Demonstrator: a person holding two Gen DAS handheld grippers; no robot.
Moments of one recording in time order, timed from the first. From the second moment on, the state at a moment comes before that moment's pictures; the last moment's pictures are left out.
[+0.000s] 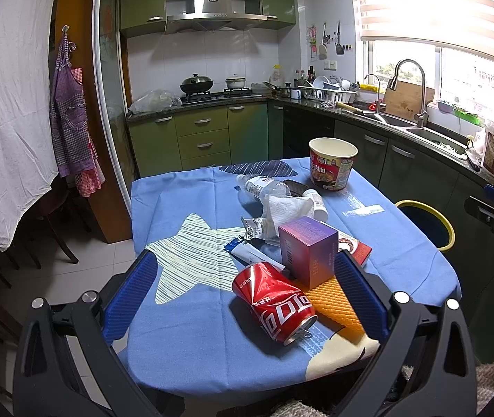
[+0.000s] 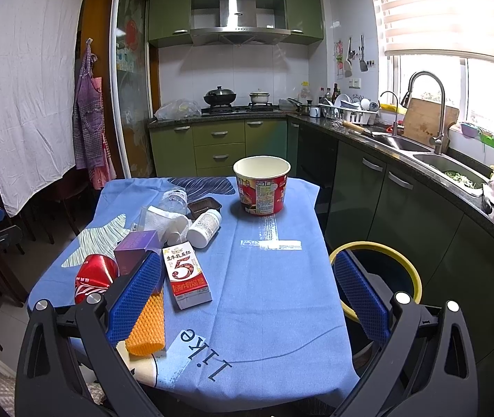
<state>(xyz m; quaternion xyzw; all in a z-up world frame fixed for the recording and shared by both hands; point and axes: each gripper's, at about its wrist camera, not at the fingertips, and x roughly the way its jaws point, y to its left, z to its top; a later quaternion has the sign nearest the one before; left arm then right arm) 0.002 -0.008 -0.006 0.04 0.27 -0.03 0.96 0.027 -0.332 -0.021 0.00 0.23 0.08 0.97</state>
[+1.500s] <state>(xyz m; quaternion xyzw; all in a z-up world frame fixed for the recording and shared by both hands) 0.302 0.060 -0.046 -0.05 0.30 0.03 0.95 0.352 -0.364 0.014 0.05 0.47 0.11 0.87</state>
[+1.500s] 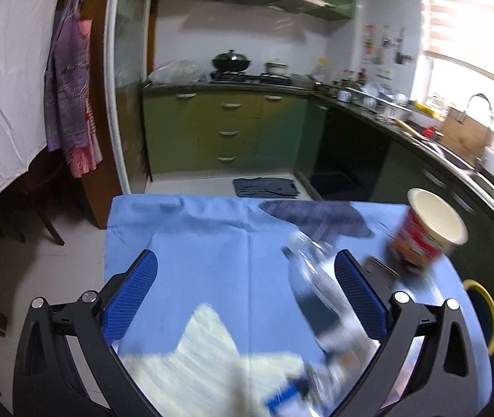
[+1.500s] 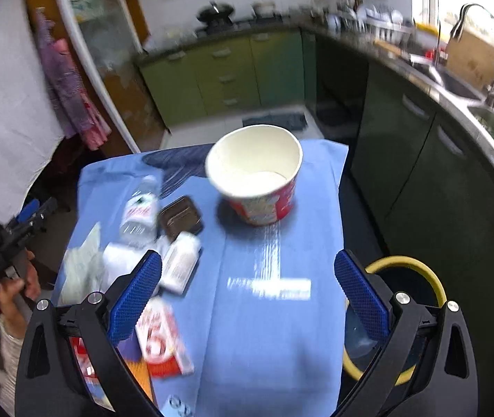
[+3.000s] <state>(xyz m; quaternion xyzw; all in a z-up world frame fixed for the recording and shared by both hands) 0.344 0.061 -0.118 -0.05 0.34 0.03 0.94 0.360 -0.616 -0.170 0.18 0.65 -0.12 0.73</state>
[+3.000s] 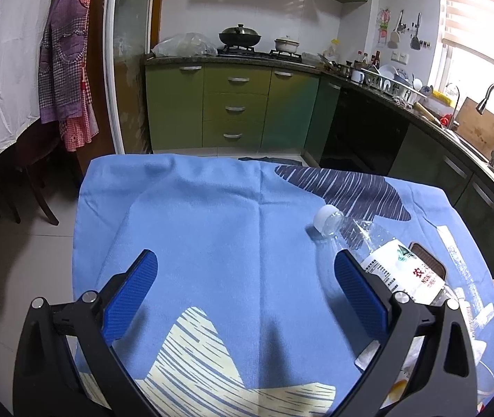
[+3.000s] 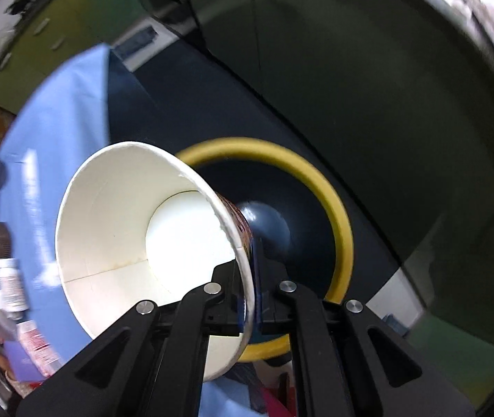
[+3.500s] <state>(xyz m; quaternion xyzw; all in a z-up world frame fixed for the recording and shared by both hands) 0.348 0.052 -0.127 -0.04 0.36 0.02 0.93 0.381 -0.609 -0.250 0.16 0.68 -0.15 0.70</state>
